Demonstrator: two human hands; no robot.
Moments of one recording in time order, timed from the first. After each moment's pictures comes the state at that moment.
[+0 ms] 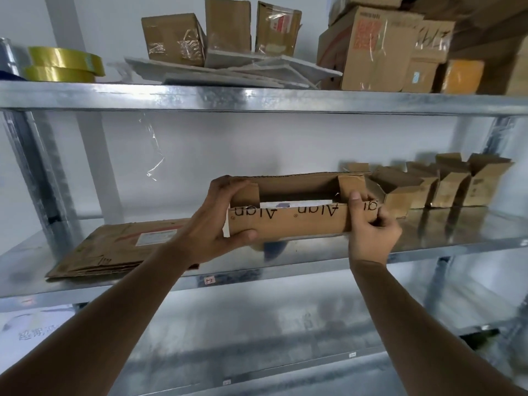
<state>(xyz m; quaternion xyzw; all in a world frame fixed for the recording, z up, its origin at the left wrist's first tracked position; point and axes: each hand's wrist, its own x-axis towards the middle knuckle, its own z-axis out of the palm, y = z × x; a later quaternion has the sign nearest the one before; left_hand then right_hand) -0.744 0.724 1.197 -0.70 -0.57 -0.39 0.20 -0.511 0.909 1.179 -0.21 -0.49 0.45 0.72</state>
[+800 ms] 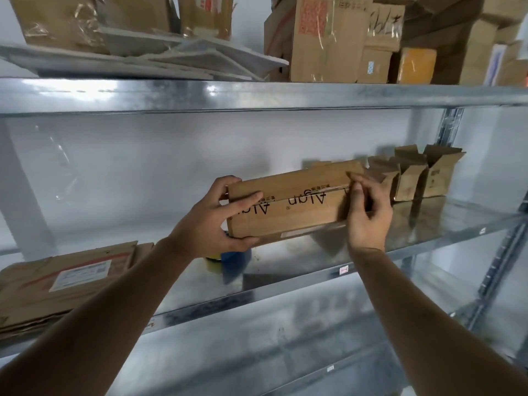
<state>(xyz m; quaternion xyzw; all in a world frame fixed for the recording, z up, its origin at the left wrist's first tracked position) -0.755 0.864 1.204 -0.76 -0.52 -0.29 0.25 -0.491 1.046 1.177 -0.21 -0.59 0.28 0.73</state>
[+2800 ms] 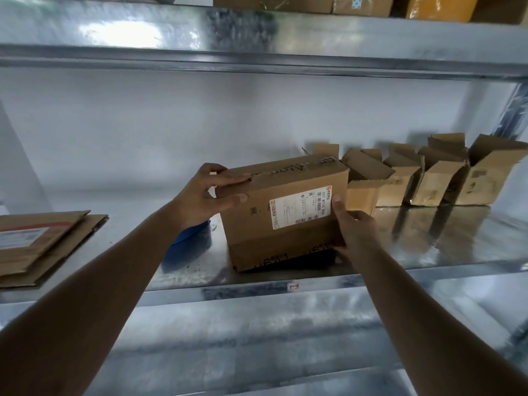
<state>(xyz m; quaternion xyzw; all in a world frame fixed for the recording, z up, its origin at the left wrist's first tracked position) -0.698 1.012 1.181 -0.54 -0.70 -0.47 0.00 -0.455 1.222 1.130 -0.44 -0.61 0.55 0.37</state>
